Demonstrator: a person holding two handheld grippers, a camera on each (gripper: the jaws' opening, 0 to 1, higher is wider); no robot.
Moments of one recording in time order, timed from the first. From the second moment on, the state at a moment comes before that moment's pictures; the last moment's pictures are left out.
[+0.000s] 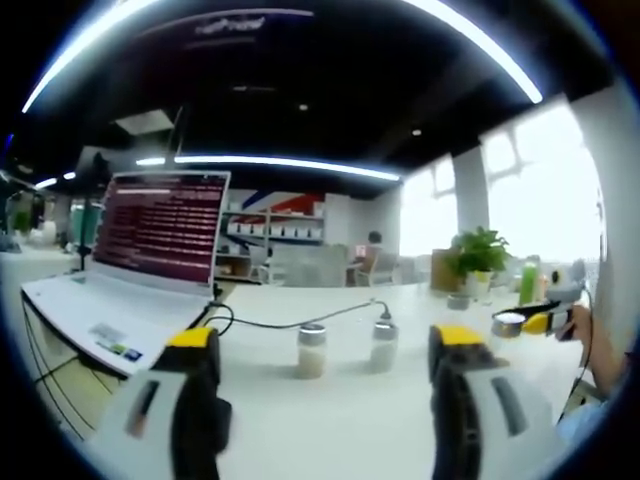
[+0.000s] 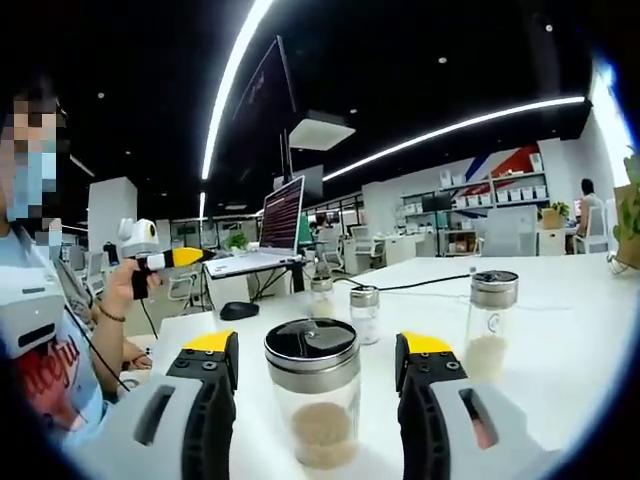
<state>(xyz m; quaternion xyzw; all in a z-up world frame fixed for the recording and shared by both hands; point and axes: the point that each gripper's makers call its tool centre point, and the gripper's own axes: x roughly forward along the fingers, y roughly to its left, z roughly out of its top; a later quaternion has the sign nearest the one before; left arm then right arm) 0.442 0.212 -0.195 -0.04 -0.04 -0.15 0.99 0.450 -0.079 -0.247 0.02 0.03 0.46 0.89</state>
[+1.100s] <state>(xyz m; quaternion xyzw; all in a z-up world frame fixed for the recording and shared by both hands) 0.443 0.212 -0.198 -0.03 -0.03 -0.15 0.99 0.459 -0.070 -0.252 0.04 0.03 0.48 0.88</state>
